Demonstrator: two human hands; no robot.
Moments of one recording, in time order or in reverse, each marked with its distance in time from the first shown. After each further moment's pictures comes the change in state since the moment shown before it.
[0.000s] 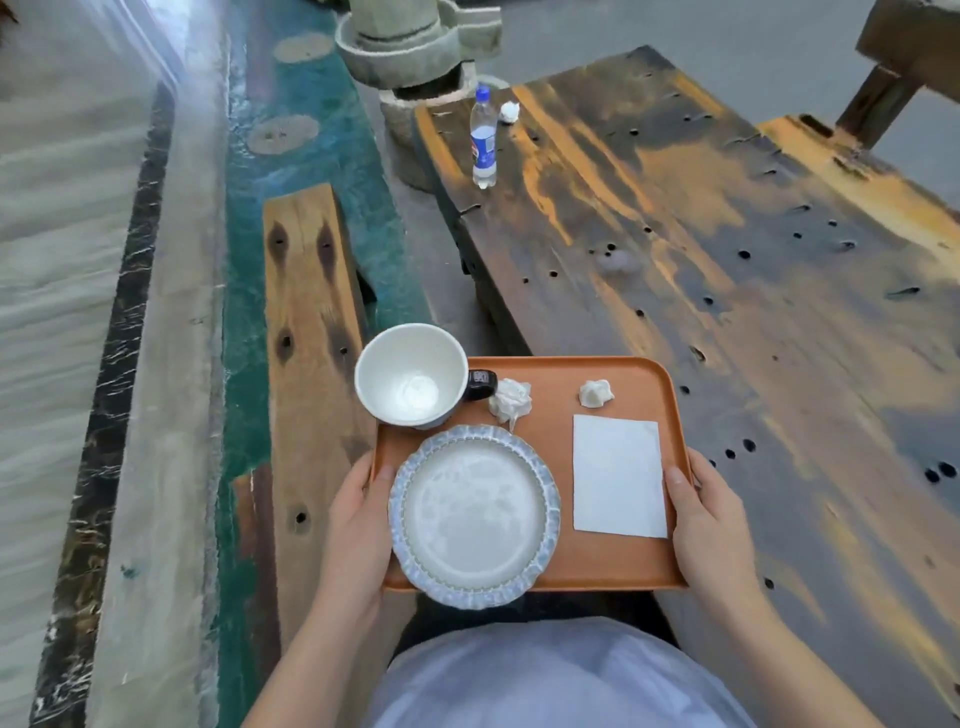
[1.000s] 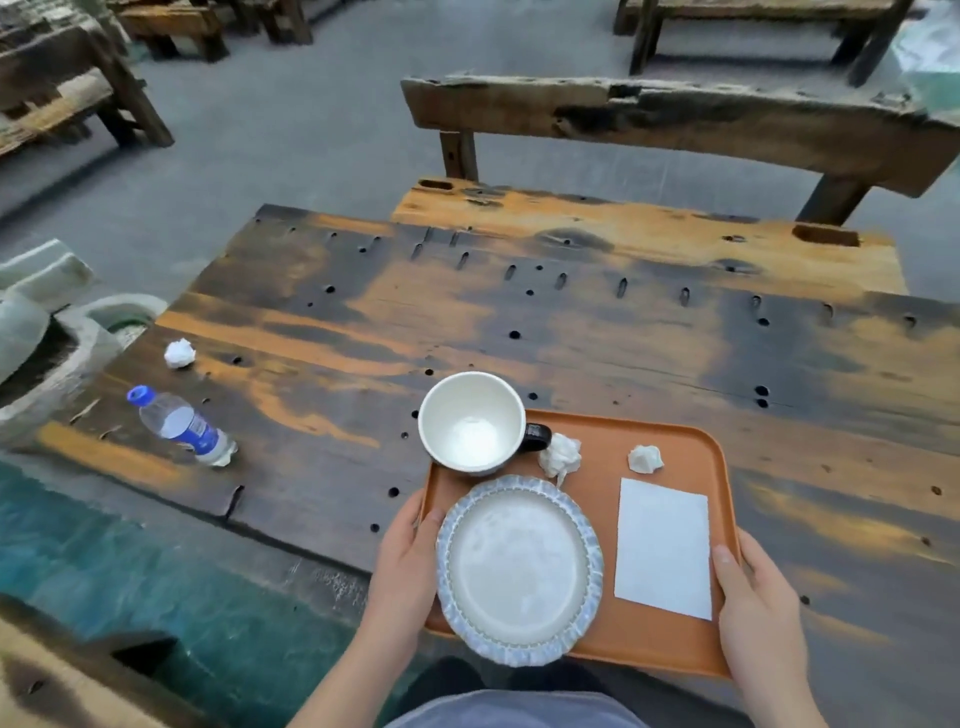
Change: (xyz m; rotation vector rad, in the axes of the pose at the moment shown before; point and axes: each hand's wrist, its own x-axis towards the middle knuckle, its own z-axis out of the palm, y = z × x) left_hand 0.285 0.170 0.264 0.519 -0.956 0.048; right_hand 0.145 -0.090 0.046 0.403 0.949 0.586
